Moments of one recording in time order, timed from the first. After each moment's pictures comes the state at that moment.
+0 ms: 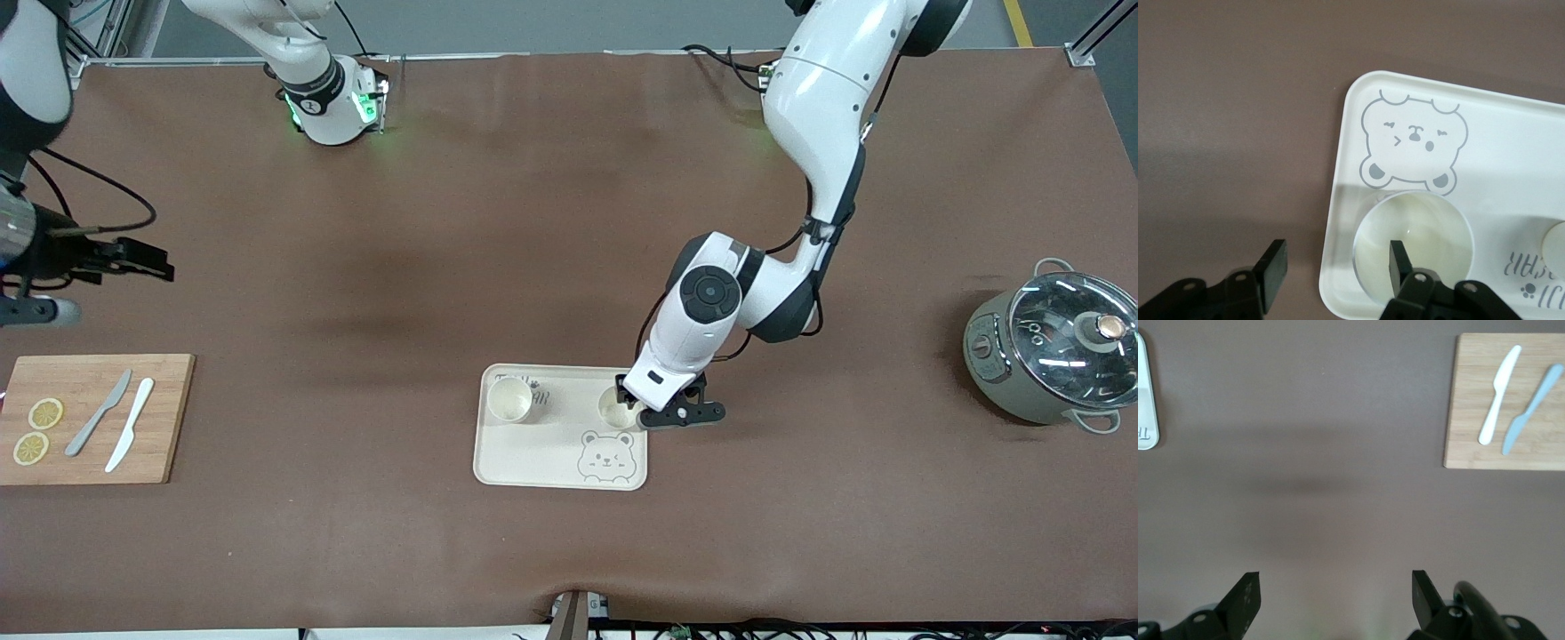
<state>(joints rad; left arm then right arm) -0.57 0.76 0.02 -1.46 -0.04 2.42 -0.63 -0.02 0.18 -0.01 -1.53 0.01 1.54 -0.07</state>
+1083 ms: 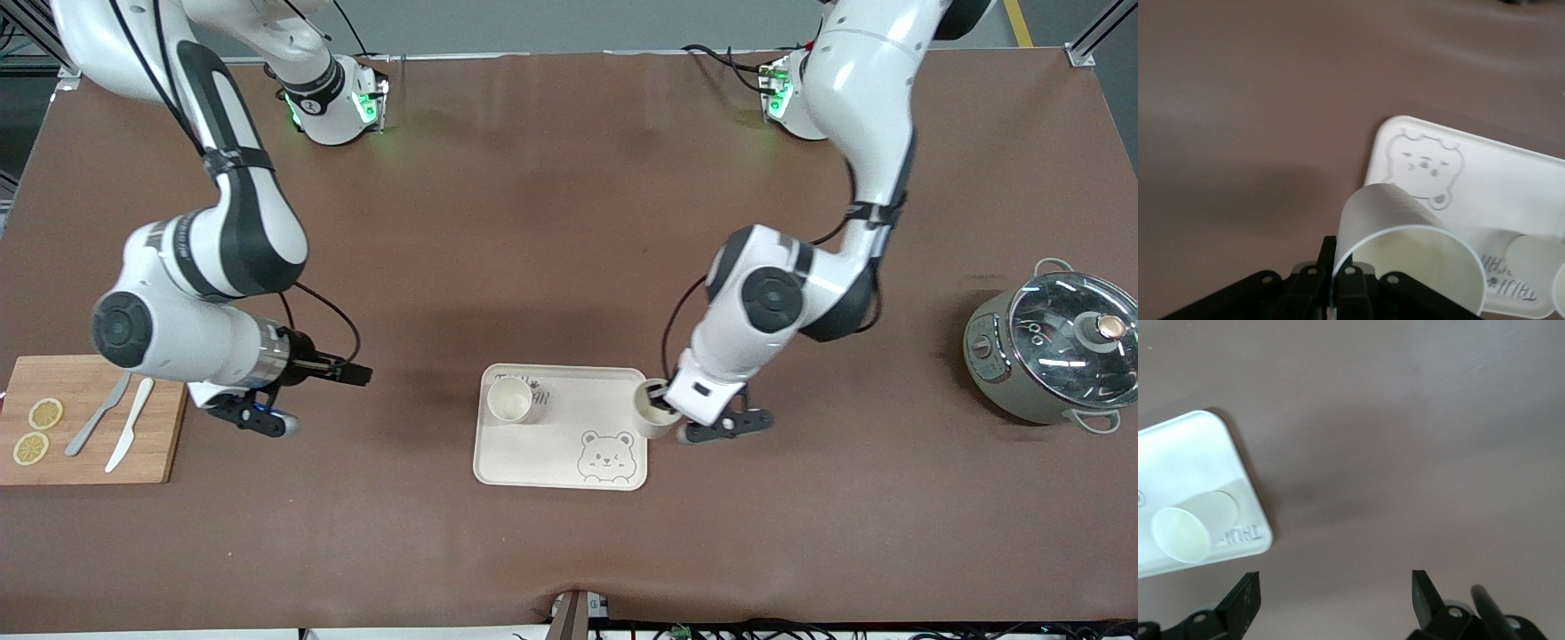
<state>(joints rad) -0.44 0.63 0.02 -1.41 -0.12 2.19 -0.55 0.23 0.50 -0.01 -1.53 0.25 1.93 0.47</state>
